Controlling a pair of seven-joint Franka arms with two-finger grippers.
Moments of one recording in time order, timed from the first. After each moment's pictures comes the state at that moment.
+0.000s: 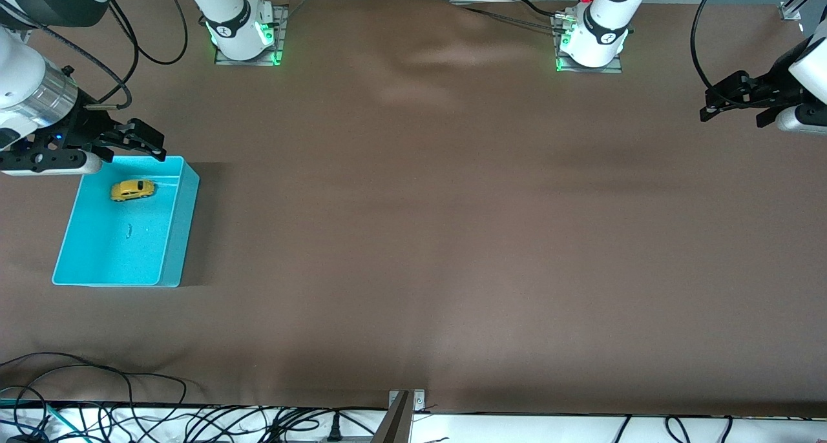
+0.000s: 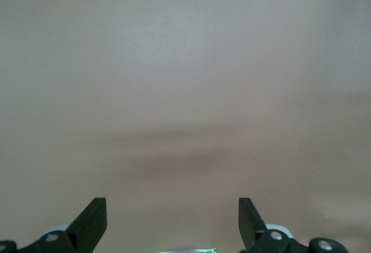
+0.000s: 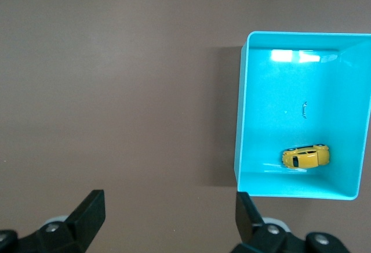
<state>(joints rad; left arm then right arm) 0.09 -0.04 -0.08 -1.59 -0.05 1.47 0.06 0.00 0.03 0.09 -1.69 0.02 1.73 0.07</state>
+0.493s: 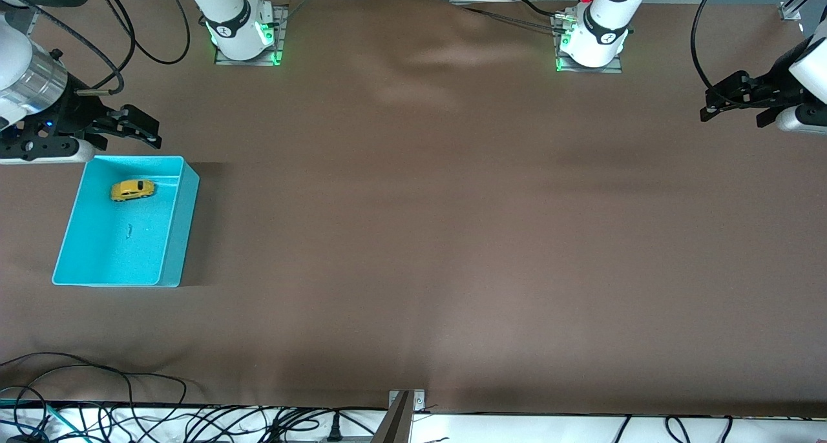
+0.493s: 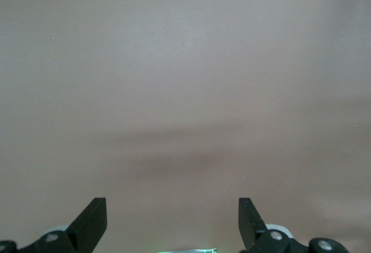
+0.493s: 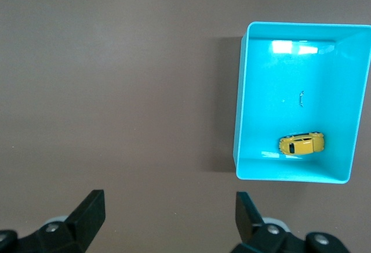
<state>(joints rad) 0.09 -0.04 -0.08 -1.59 -0.05 1.47 0.06 0.01 0.03 0.09 -1.62 0.02 1.62 0.07</state>
